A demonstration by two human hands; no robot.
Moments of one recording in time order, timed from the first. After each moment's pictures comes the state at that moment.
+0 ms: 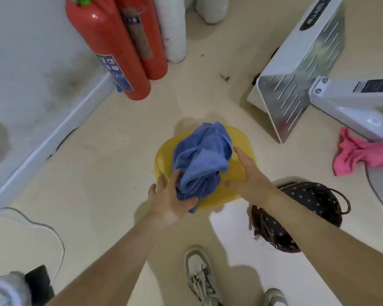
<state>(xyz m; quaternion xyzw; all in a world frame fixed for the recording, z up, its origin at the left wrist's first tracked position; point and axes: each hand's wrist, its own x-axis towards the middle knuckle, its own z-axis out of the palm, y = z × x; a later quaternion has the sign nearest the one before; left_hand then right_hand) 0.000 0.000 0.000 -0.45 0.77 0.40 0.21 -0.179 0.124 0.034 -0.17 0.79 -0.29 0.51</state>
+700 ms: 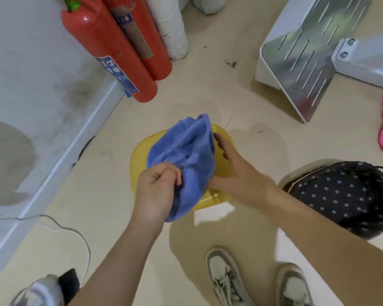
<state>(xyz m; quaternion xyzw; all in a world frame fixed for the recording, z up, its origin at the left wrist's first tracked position) -0.001 0.032 0.054 -0.54 0.65 0.53 -0.11 -0.132 0.131 0.032 -0.27 0.66 -0.47 0.52</state>
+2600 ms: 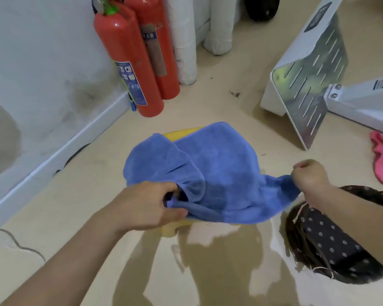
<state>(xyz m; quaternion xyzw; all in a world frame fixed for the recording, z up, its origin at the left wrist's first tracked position) 0.081 -0.023 -0.014 -0.25 0.92 0.26 0.17 -0.197 0.182 -0.102 0.02 0.92 -0.32 0.20</state>
